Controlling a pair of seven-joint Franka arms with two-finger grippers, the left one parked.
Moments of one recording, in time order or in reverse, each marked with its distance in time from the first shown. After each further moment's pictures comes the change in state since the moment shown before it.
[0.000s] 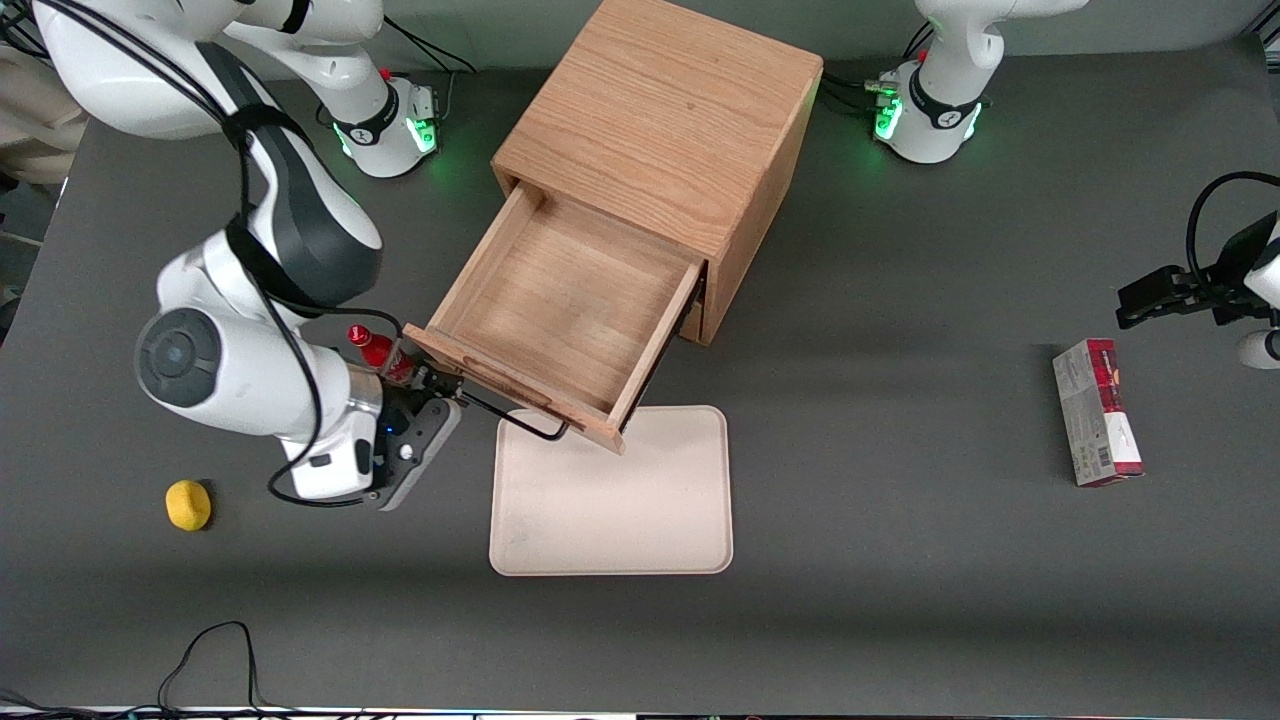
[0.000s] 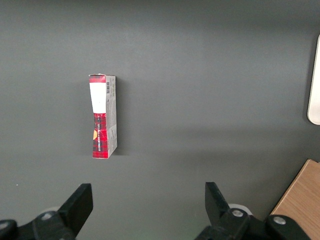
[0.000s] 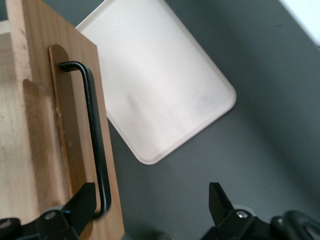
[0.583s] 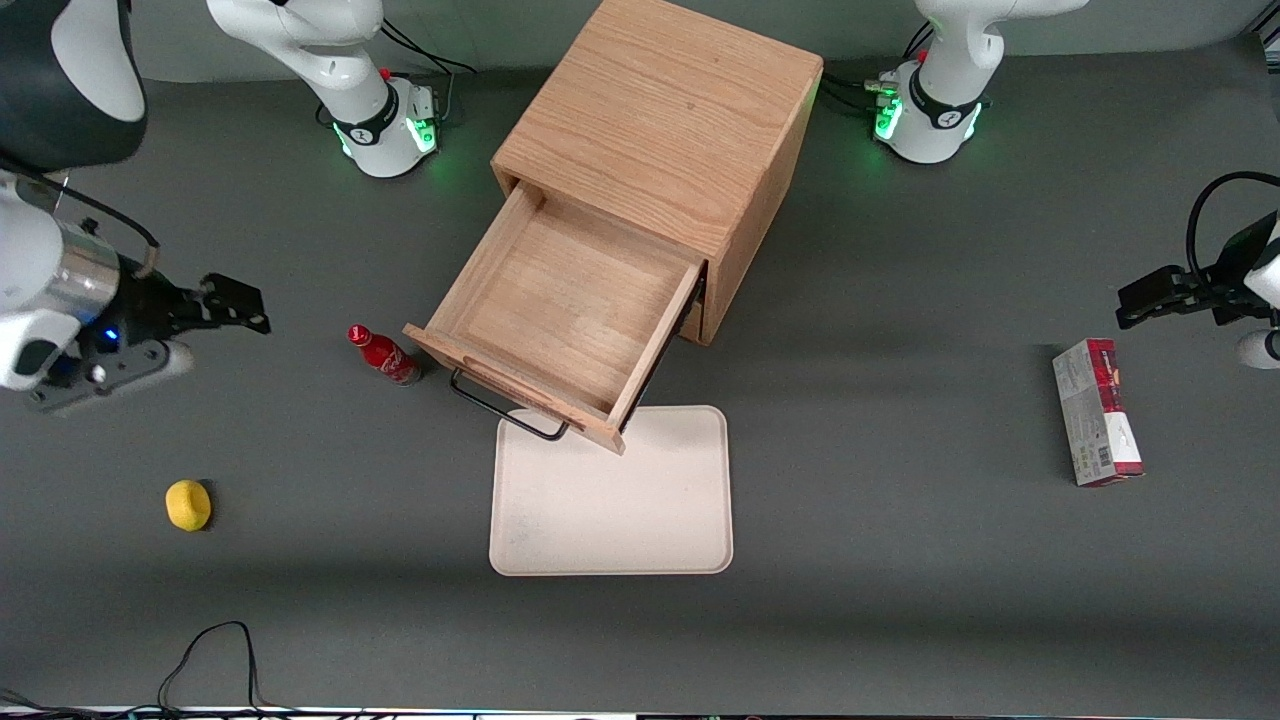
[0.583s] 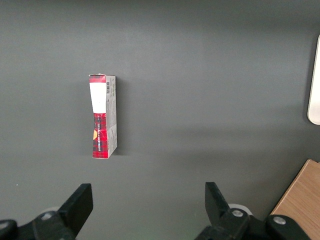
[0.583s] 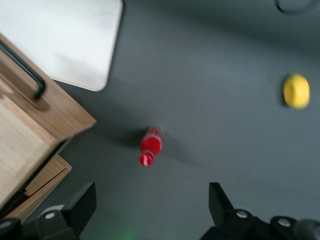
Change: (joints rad) arm -0.011 -0.463 -0.354 -0.292 0.114 -0.224 0.340
